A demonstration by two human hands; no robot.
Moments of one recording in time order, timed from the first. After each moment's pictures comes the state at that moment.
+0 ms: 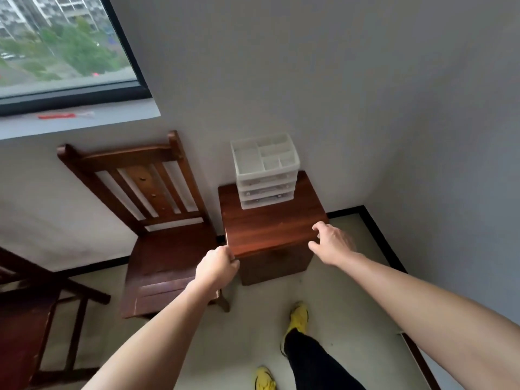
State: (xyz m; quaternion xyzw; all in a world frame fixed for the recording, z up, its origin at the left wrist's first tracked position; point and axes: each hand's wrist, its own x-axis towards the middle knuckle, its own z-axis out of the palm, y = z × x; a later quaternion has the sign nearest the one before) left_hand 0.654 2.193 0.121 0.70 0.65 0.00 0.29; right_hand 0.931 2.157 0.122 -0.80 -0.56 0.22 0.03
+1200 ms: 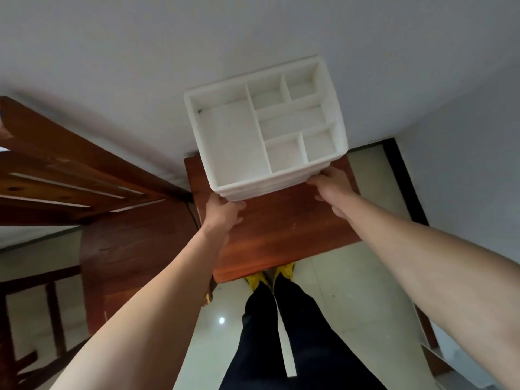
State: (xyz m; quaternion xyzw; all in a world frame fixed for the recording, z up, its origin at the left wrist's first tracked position) left_hand 0.758 2.479 -0.059 0.28 0.70 0.19 0.63; right_hand 0.995 2.455 -0.071 -0.80 -0.17 0.50 0.29
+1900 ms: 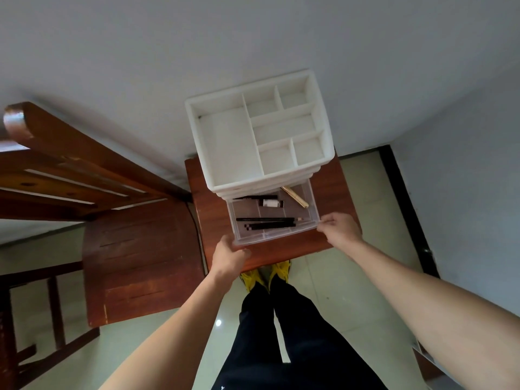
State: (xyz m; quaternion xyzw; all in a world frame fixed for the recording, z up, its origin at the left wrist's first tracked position) left_hand 0.747 2.389 -0.053 0.36 0.72 0.03 0.58; right_hand 1.011 2.358 -0.076 -0.85 -0.25 0.45 0.11
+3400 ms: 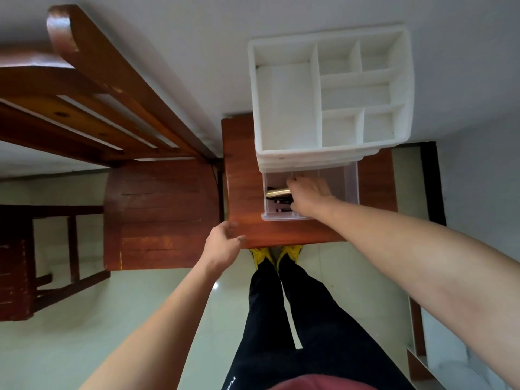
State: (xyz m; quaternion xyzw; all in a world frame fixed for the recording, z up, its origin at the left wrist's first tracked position) left_hand 0.676 2.369 -0.061 0.34 0.75 0.01 0.57; right_hand 0.895 2.448 -0.100 -0.59 -0.74 0.24 -0.23
